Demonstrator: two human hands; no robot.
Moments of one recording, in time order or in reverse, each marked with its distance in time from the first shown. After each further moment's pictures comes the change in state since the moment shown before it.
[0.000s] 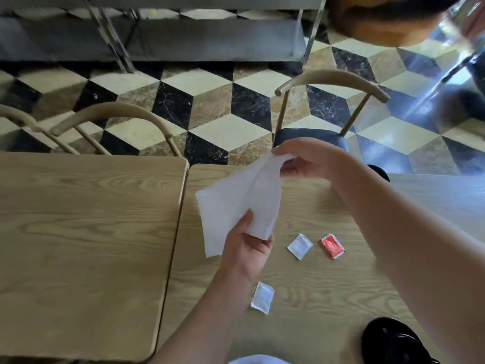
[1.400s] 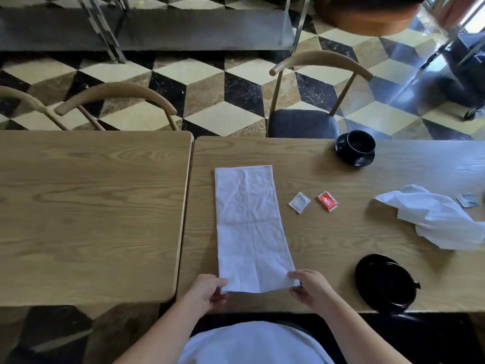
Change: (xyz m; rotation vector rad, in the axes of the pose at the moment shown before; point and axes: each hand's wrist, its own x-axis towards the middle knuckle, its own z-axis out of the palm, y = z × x) left_hand -0.082 0.022 -0.236 1.028 0.520 -0.251; right_hand -0.111 0.400 0.047 0.192 0.578 0.366
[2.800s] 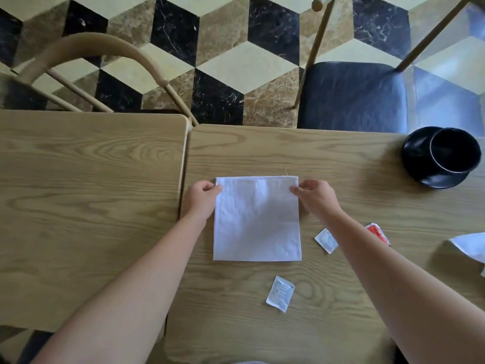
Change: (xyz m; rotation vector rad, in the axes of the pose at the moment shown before) left_hand 0.137 0.270 0.026 0.316 0.500 0.510; right_hand 0.154 -0.279 0.082 -0.689 0.059 -0.521
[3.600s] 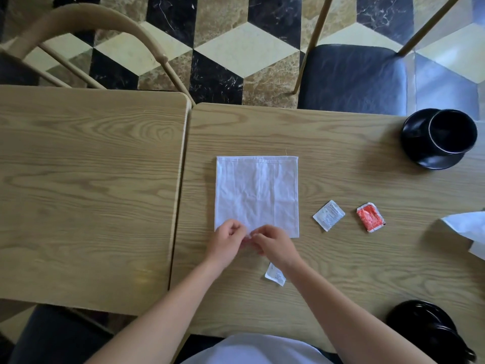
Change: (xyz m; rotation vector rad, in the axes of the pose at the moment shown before) left_hand -0.126 -0.078 0.027 -0.217 -0.383 -0.065; right_hand -0.134 0.037 0.097 0.341 -0.366 0.157
